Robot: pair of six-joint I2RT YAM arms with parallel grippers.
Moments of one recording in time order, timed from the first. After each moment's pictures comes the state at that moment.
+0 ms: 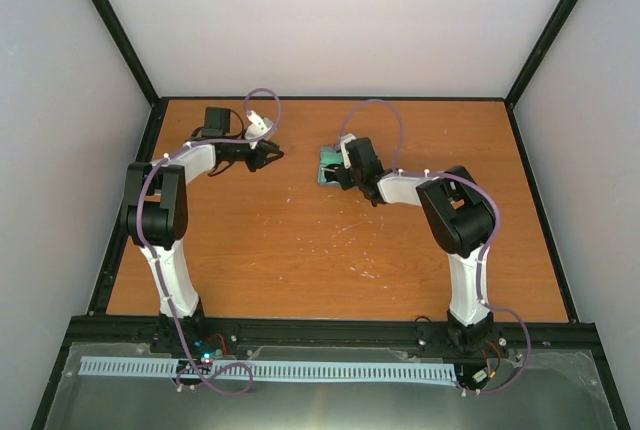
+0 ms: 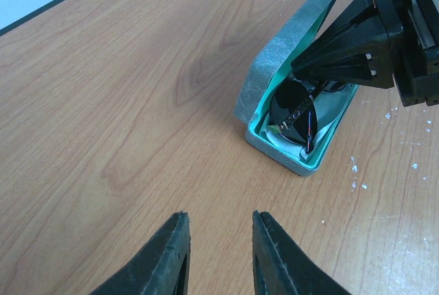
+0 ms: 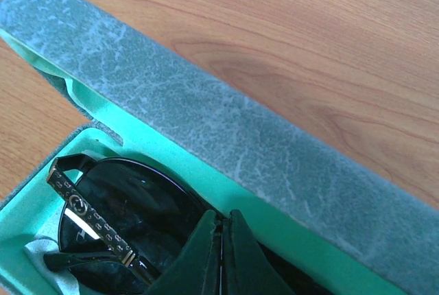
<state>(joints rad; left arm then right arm) -0.08 1.96 1.32 -0.21 0.84 0.60 0.55 2.05 1.19 0.16 0.11 -0.04</state>
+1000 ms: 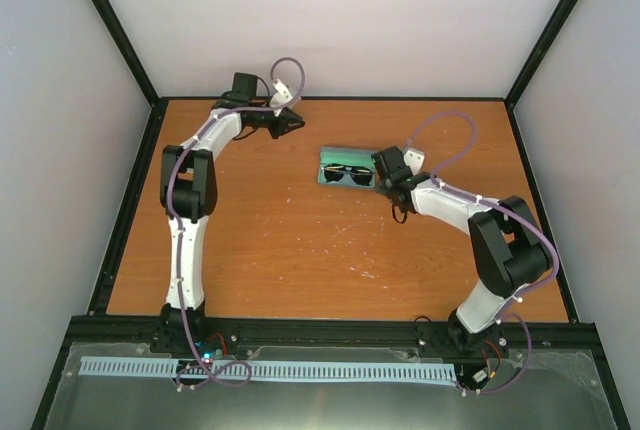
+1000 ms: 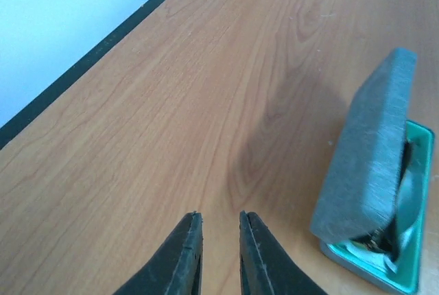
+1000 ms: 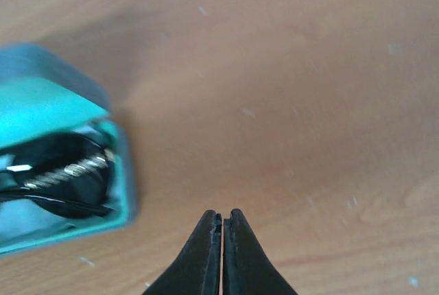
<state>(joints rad) -0.17 2.31 1.93 -0.44 0.84 0.60 0.50 1.66 1.00 -0.27 0.45 0.70</state>
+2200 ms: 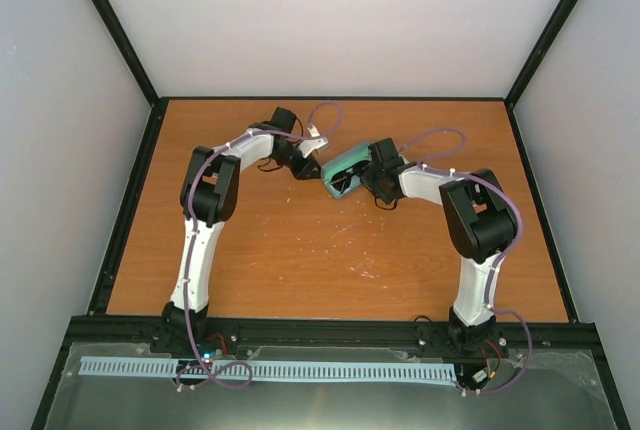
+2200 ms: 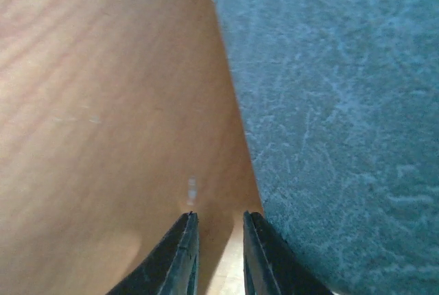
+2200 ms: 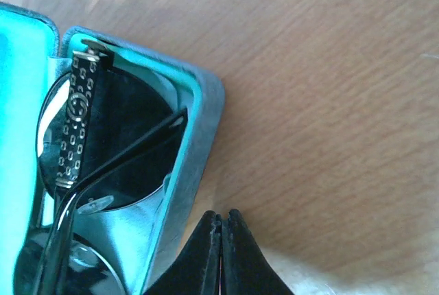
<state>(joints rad) -0.35 2.40 1.86 -0.66 0.70 0.57 0.43 1.94 1.14 -0.24 0.04 1.10</state>
